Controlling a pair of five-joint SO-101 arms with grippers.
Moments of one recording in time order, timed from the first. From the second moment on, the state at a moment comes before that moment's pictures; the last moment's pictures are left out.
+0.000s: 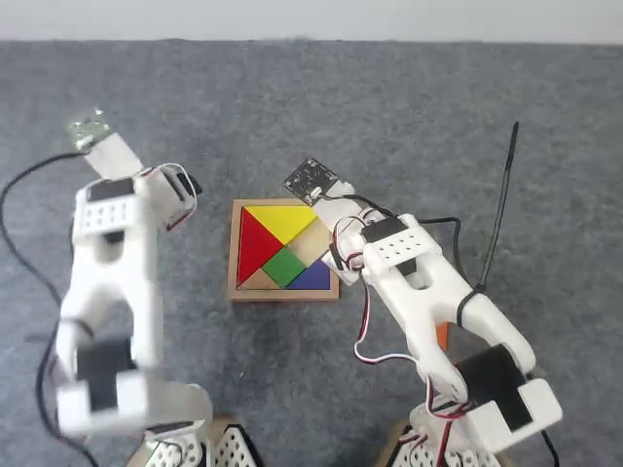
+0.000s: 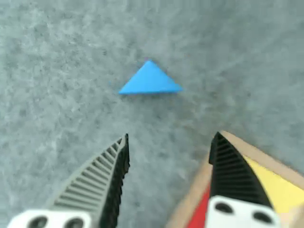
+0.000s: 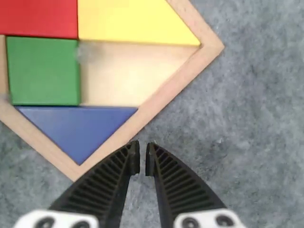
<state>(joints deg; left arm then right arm) -18.8 0.3 25.7 56.0 26.8 -28.8 -3.4 37.0 43.1 22.6</state>
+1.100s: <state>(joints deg) -21.0 43.3 -22.2 68.7 -40.9 -28.7 -3.8 39.6 40.5 22.5</state>
